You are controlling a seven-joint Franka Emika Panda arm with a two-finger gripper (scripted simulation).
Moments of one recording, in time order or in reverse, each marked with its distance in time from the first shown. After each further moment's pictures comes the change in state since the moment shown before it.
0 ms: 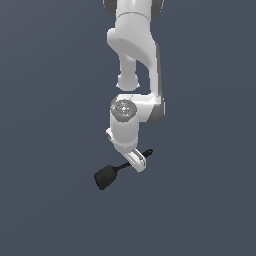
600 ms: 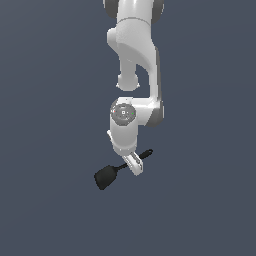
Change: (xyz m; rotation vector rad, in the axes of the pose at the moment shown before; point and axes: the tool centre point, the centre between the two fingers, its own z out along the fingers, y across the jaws) arm 0.005 0.000 0.012 -0.004 0.008 0.095
